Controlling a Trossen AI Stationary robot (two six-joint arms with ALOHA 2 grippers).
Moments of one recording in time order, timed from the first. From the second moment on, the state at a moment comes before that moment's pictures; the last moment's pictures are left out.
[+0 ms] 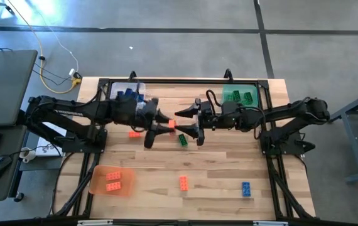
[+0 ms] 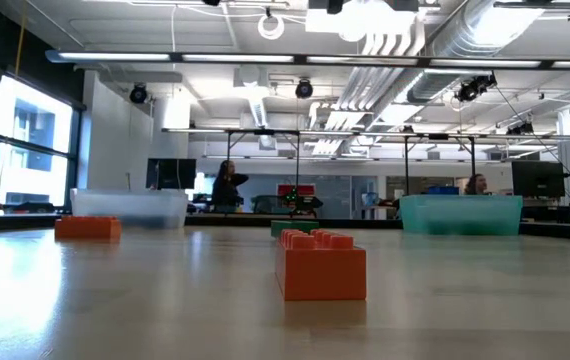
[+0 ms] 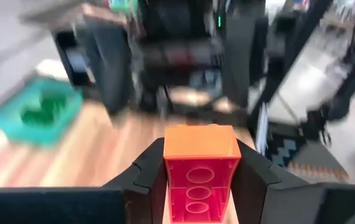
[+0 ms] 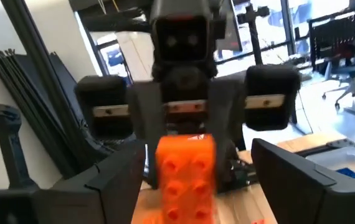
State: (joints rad) left arm 0.04 1.22 1.10 -0.14 -0.01 -0.23; right arm 0.07 1.44 1.04 0.50 0.03 0.28
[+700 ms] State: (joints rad) left arm -0.41 1.22 1.10 -0.88 0.02 -0.68; right arm 0.04 1.44 1.04 0.49 0.01 0.29
